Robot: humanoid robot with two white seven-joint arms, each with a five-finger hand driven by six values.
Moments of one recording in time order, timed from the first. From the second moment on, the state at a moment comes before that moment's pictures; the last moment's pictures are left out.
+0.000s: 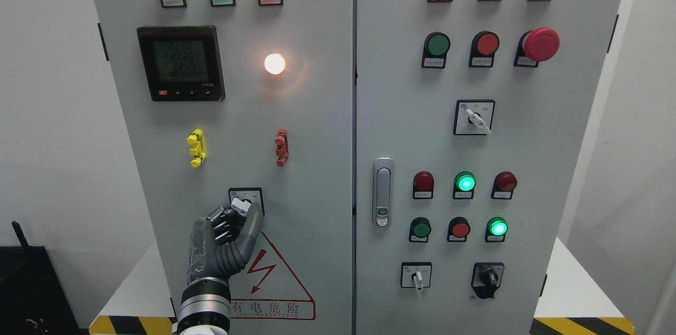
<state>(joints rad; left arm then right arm) -0.42 -0.15 -0.05 -1.90 -0.17 0.59 0.23 0.09 0.12 0.08 -0.13 0.00 0.02 -0.08</state>
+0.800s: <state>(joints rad) -0.42 -0.15 -0.04 -1.90 -0.17 0.59 0.23 0.09 0.12 0.08 -0.13 0.00 0.02 -0.08</state>
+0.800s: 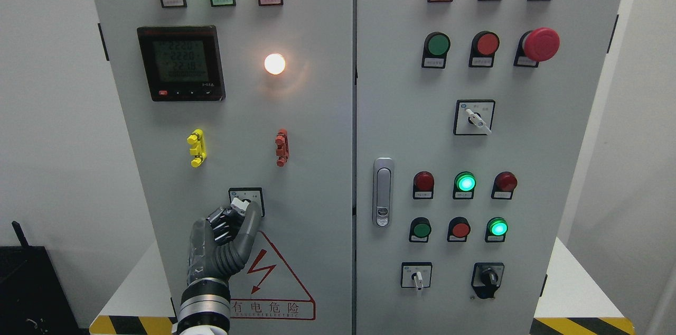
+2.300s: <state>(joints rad) -0.41 -0.15 -0.02 -1.90 -0.17 0.58 0.23 0.09 0.12 0.08 -0.13 0.00 0.02 -0.08</state>
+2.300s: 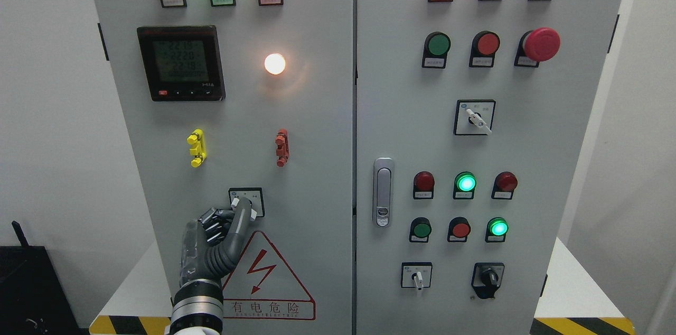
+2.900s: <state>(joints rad) -0.41 -0.15 -0.03 -1.90 -0.16 0.58 0.23 0.09 0.12 0.08 -0.13 0.00 0.02 -0.08</state>
